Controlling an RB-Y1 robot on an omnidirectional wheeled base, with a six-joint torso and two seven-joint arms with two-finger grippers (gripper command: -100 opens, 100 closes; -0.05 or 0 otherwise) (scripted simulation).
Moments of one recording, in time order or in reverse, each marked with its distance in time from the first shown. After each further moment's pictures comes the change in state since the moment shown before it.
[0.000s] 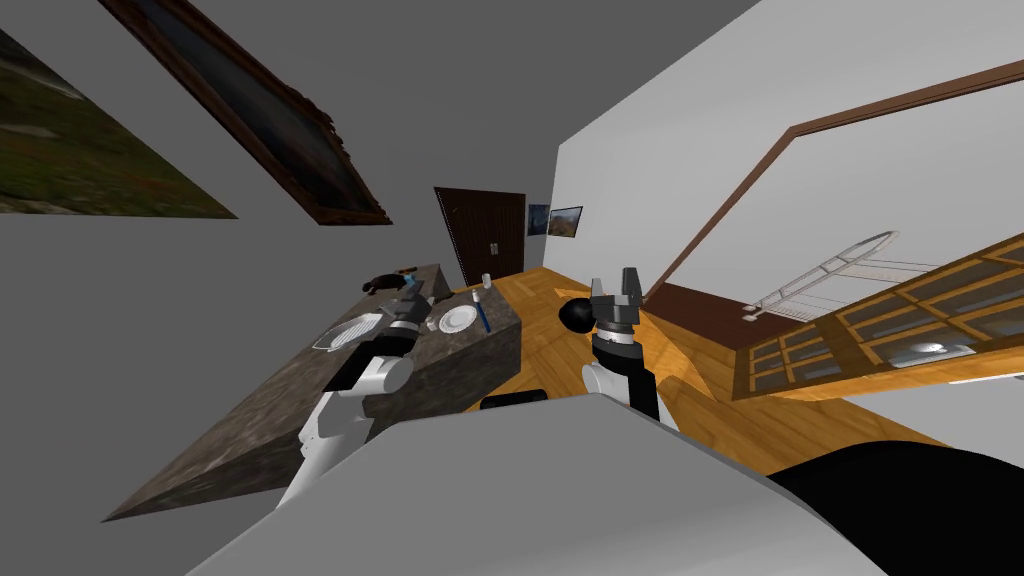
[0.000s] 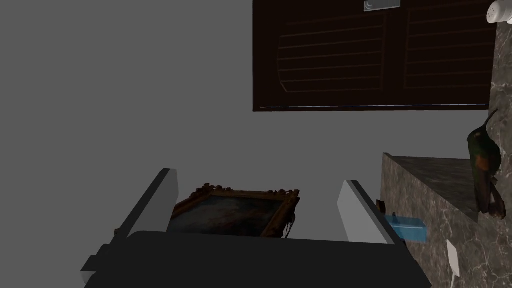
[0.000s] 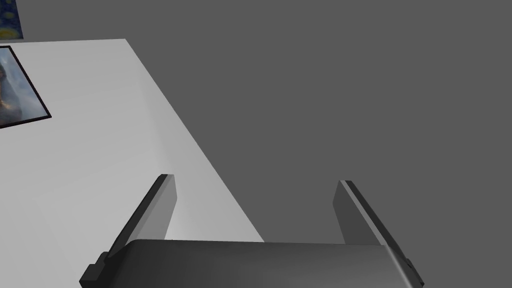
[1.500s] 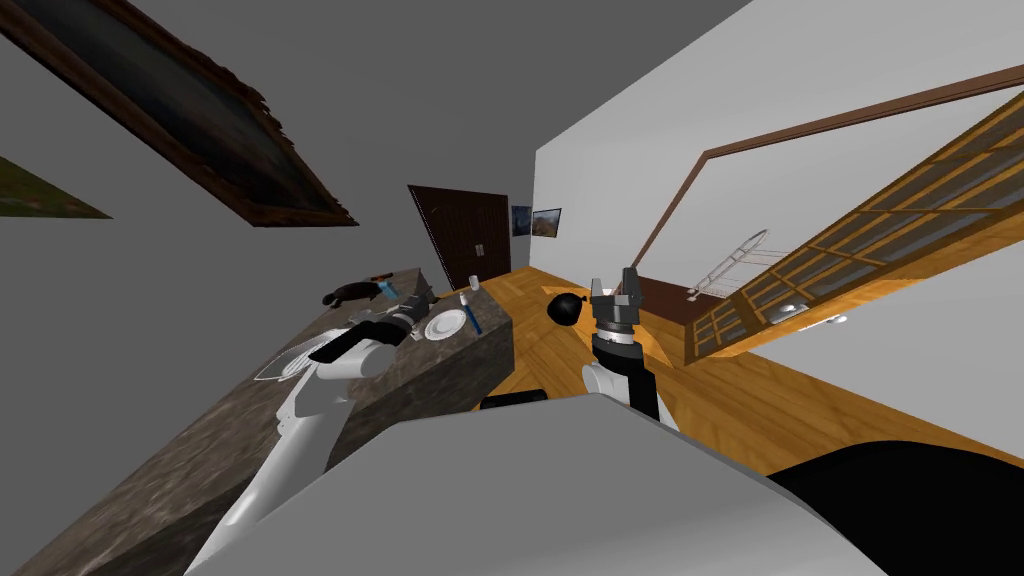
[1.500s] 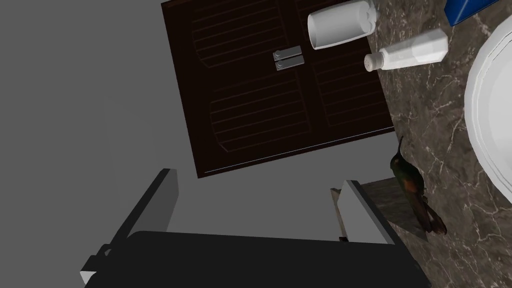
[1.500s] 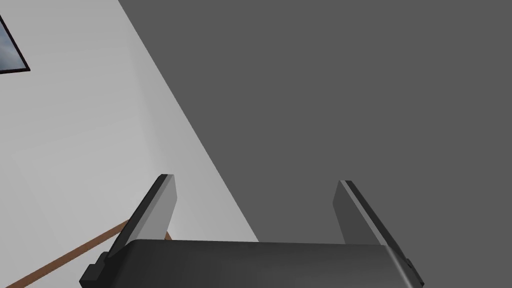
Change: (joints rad) left arm -0.107 0.153 0.089 0.067 0.183 0.395 -0.133; right arm 0.000 0.000 0.000 0.000 0.000 0.000 0.000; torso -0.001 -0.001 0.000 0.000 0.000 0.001
